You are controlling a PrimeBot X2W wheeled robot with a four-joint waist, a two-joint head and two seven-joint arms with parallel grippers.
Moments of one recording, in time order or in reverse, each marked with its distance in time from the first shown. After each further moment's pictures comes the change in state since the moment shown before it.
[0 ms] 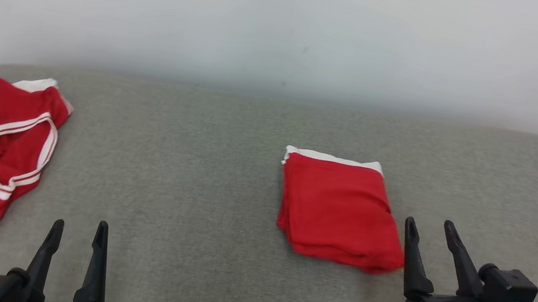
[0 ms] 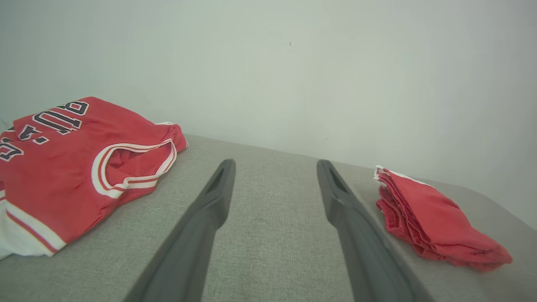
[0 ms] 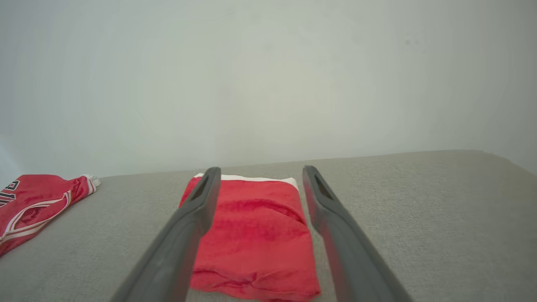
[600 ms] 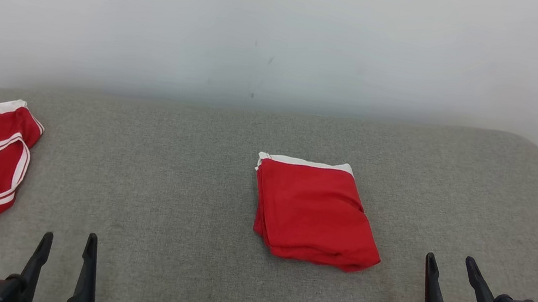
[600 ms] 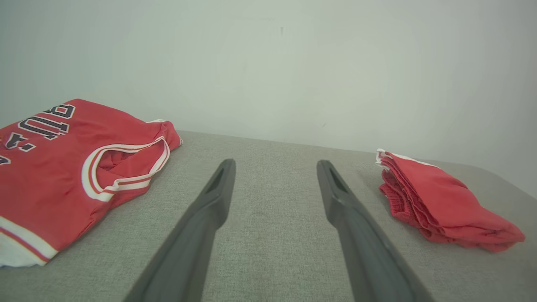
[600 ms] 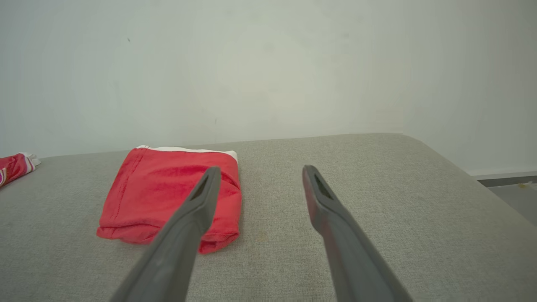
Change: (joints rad) left arm -0.012 0.000 0.035 0.090 0.065 0.008 0.000; right arm 0.094 -0.039 -0.064 -0.008 -0.073 0.000 0.026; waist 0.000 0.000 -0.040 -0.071
